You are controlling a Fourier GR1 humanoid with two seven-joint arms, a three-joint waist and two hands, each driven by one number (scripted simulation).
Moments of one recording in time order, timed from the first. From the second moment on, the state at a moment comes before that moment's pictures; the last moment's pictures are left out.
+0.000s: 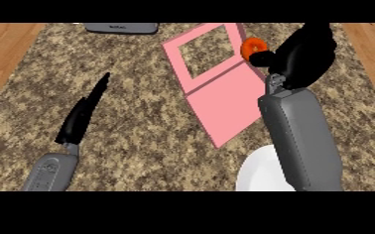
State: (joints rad) left arm -0.20 0.22 -0.02 -1.29 -0.25 -0.04 -0.05; right arm -0.71 -0.01 0.02 -1.41 1.47 -0.22 1.19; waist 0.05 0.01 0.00
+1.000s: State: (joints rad) left arm -0.15 0.22 0.01 -1.30 -0.24 -0.02 -0.05; right arm -0.13 0.00 0.11 -1.86 1.70 -0.78 1.14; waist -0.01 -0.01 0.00
